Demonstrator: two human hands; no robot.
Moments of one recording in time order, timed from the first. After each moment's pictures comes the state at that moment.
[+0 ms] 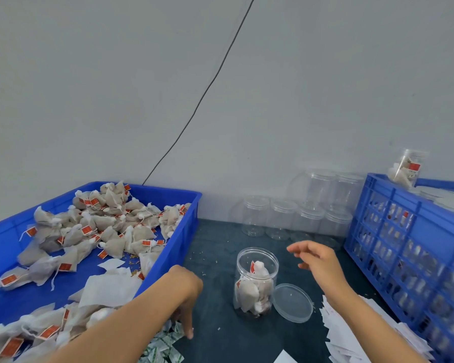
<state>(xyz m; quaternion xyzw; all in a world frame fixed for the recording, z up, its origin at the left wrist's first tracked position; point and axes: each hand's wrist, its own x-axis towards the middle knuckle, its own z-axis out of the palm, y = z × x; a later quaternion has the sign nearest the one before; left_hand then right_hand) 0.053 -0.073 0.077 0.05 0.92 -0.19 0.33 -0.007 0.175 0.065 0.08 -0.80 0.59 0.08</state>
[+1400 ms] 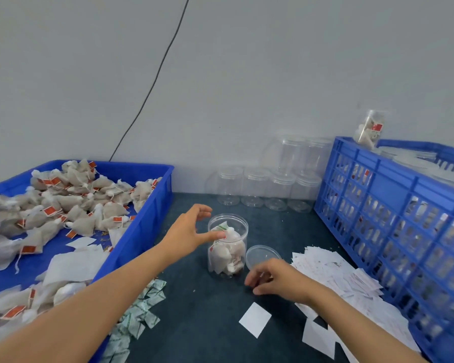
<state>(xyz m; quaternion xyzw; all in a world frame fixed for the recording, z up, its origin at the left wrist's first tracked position) 0.022 -0.057 0.040 0.08 0.89 0.44 -0.10 0.025 0.194 0.005 0.25 -0.89 0.32 -0.19</state>
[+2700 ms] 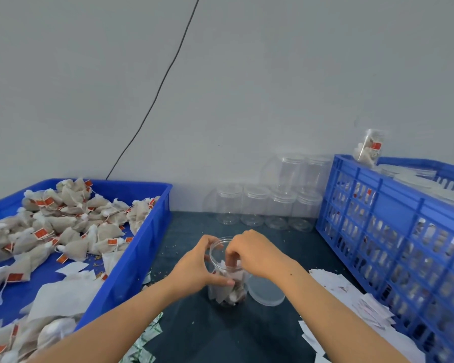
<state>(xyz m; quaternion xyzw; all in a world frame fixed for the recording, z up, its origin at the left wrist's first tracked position) 0.025 -0.040 0.031 0.09 0.88 0.46 -0.04 -0.010 0.121 0.083 0.36 -0.93 0.03 0.04</state>
